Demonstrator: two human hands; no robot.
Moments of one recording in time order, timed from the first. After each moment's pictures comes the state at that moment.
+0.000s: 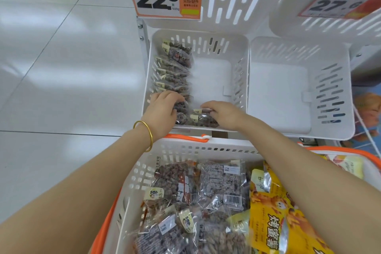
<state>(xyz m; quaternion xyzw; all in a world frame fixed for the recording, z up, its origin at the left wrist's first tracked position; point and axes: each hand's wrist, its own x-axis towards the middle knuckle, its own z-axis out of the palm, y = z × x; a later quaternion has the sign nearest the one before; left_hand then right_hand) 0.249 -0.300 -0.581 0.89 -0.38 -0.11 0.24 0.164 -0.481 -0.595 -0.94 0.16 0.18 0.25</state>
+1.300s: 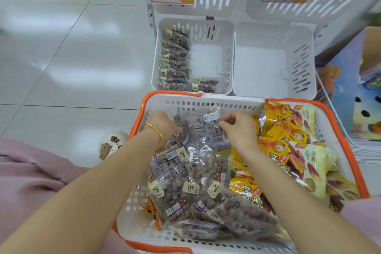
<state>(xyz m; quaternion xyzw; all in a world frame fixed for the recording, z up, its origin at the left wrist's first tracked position) 0.117 -0.231 -0.535 0.90 -0.08 -0.34 0.25 -0.006 -0.371 -0.543 -0.80 0.41 -0.09 0.42</state>
